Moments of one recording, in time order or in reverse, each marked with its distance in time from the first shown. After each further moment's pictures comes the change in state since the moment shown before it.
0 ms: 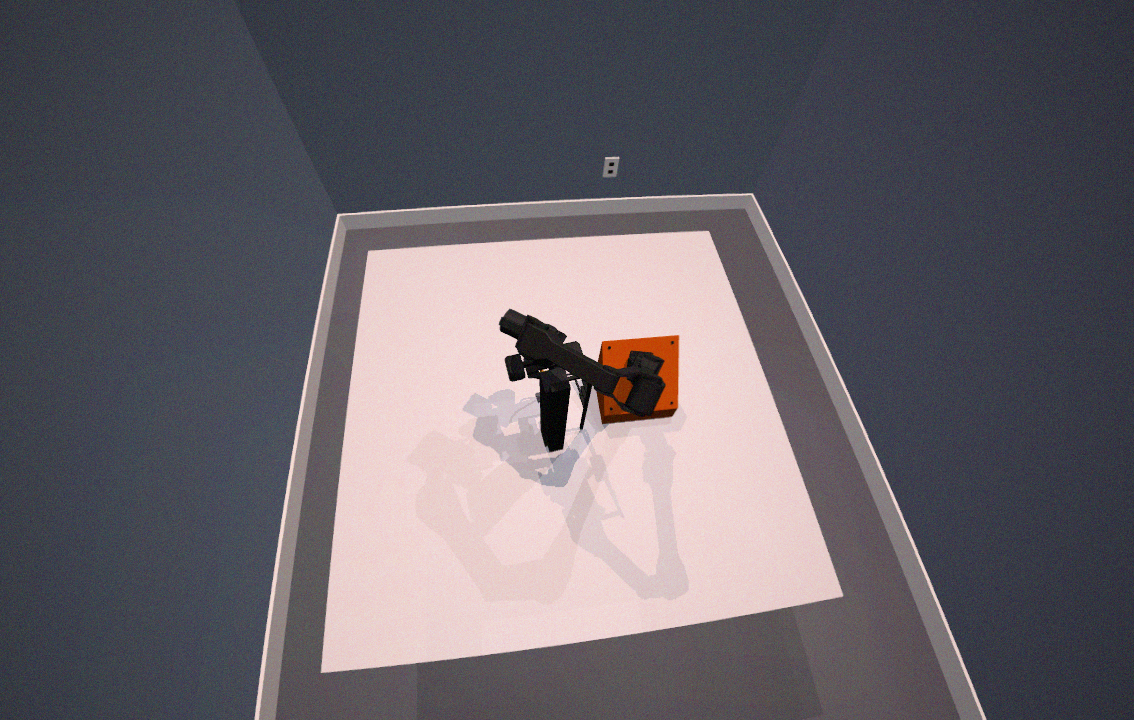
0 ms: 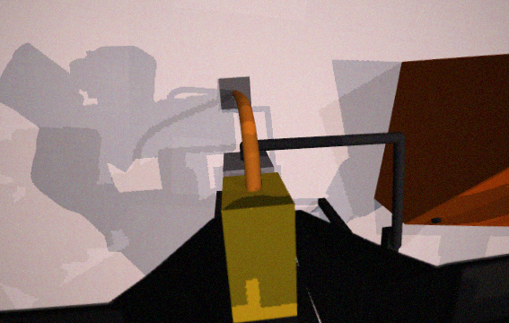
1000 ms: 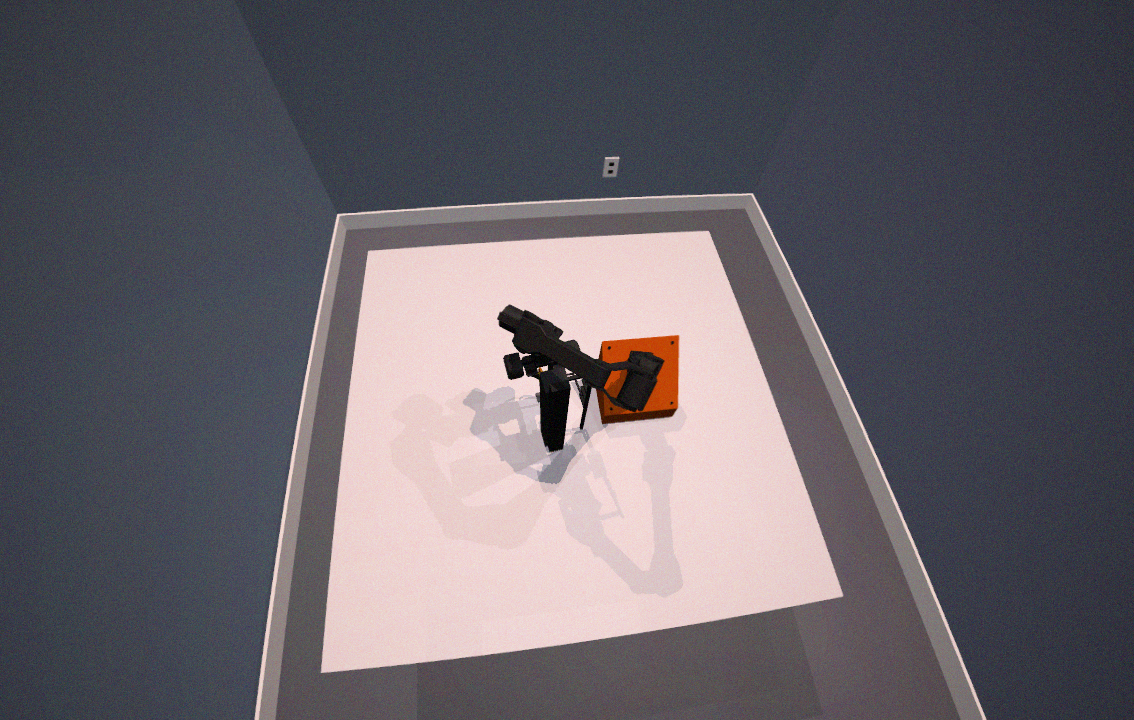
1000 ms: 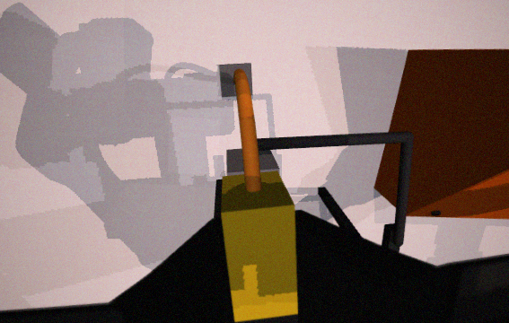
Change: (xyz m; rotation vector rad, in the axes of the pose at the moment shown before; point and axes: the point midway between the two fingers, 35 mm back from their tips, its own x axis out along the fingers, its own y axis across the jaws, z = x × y) arm 0.005 0.002 0.006 -0.004 0.075 -0.005
